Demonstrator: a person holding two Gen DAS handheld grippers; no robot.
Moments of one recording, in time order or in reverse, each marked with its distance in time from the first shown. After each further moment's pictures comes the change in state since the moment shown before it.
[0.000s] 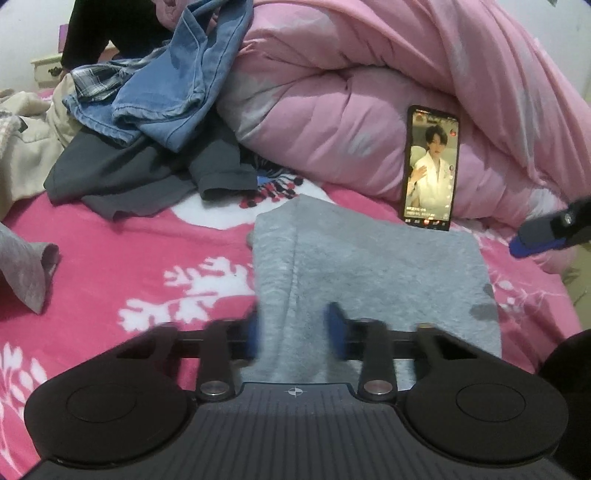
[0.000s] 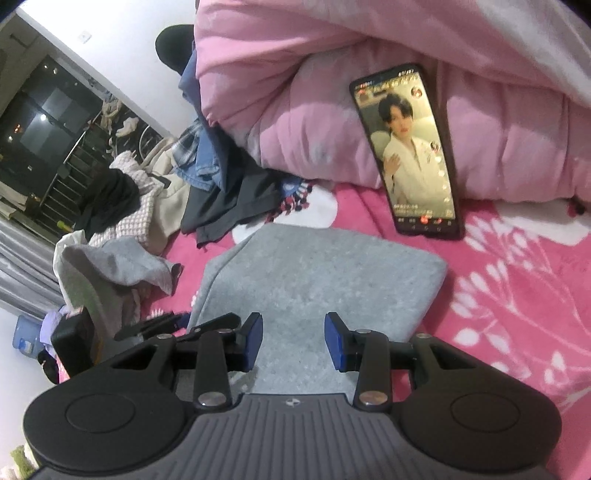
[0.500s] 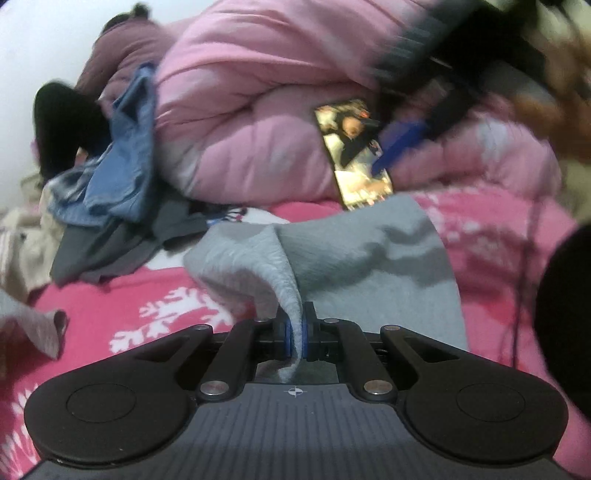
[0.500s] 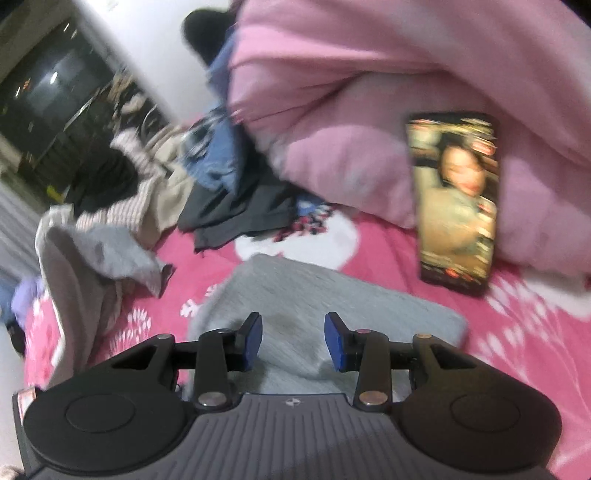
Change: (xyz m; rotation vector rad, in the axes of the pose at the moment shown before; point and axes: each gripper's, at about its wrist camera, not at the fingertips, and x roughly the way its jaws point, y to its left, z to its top) left arm -0.027 -0.079 -0.044 0.367 -0.132 0.083; right arm 0.043 0.055 0.017 -0.220 0.014 -0.076
